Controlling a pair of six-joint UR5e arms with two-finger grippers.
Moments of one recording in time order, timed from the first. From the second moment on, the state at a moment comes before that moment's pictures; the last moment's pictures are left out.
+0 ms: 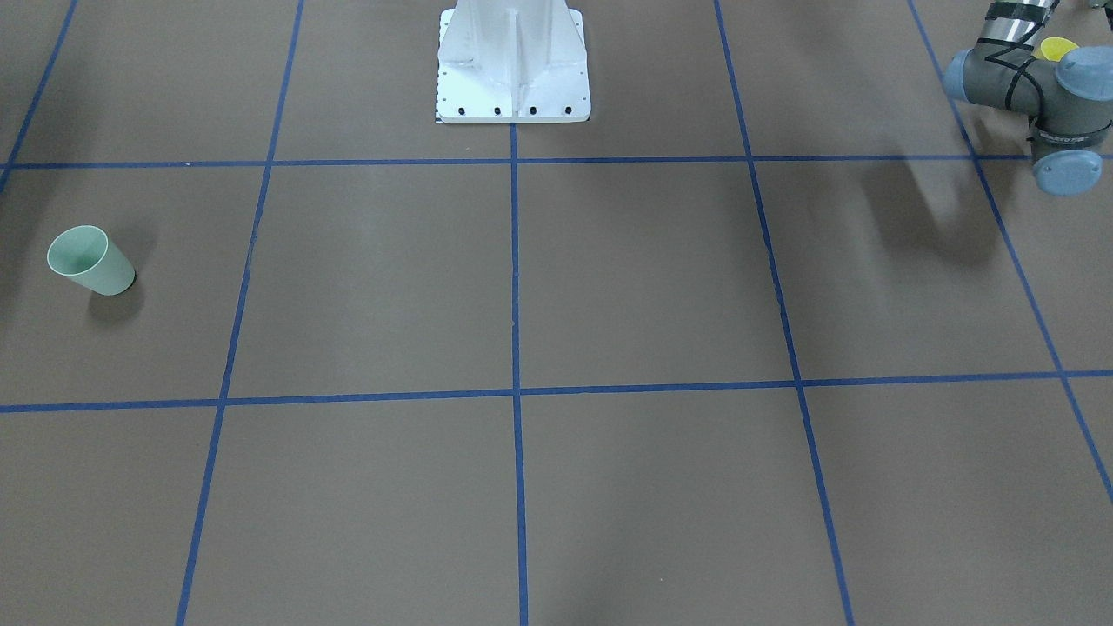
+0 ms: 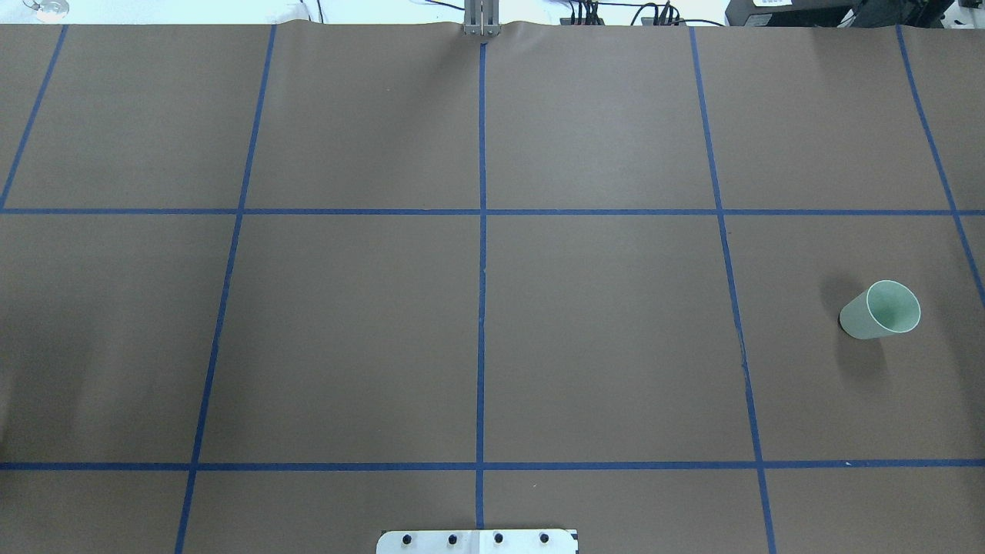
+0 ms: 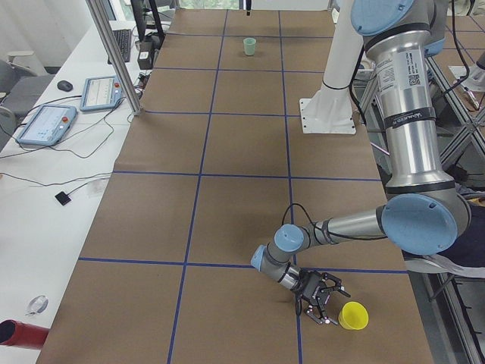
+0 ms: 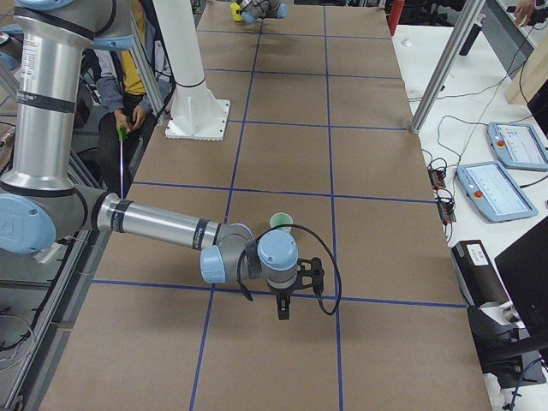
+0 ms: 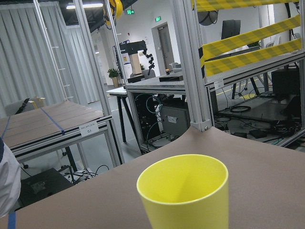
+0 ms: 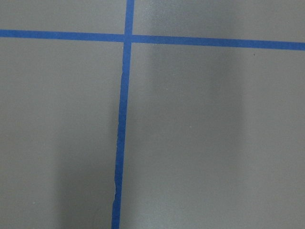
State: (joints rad) left arm -0.76 -1.33 -1.37 -1.04 -2.13 -2.46; right arm 1.52 -1.76 1.56 -1.20 2.36 0.08
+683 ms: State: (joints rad) left arm -0.76 -1.32 -1.25 -1.12 -2.16 -2.46; right arm 1.52 -1.76 1.56 -1.20 2.36 0.08
